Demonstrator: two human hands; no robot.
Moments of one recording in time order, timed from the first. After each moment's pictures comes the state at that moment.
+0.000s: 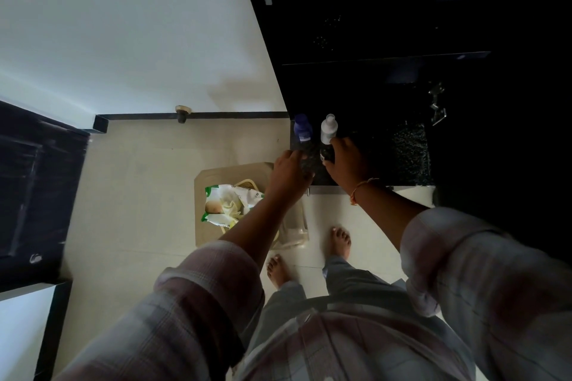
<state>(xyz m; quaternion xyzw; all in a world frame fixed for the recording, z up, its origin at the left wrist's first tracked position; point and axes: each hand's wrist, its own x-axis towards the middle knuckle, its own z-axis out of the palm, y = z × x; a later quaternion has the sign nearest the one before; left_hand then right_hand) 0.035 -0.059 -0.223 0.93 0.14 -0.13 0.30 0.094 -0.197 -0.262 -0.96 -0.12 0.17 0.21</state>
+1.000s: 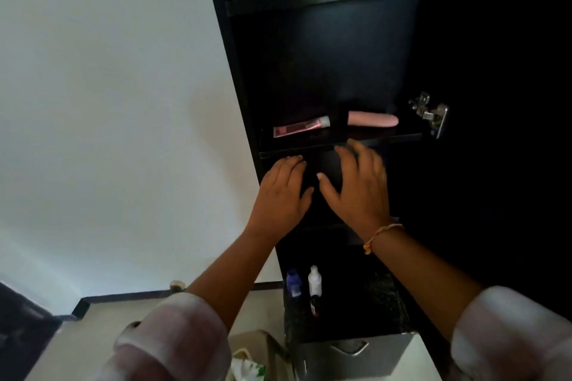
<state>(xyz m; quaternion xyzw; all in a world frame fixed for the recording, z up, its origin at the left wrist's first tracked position) 0.121 -0.055 0.043 0.91 -0.18 0.36 0.10 0.133 -0.230 0.054 -0.89 -0.13 -0.37 0.23</state>
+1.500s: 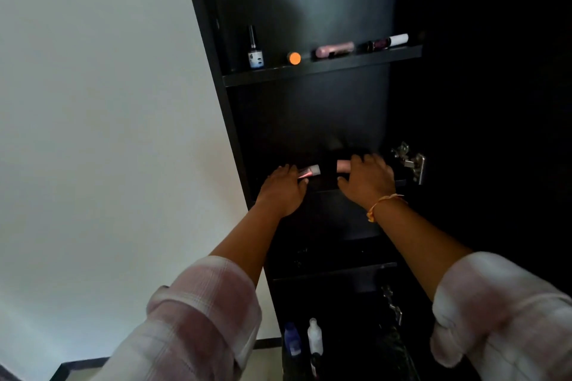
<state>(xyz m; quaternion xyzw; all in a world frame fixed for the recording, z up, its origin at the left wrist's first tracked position) 0.213 -0.072 0.127 0.99 -0.05 0.13 0.09 0.229 -0.270 0.120 -0.96 -0.04 -0.23 0.16</state>
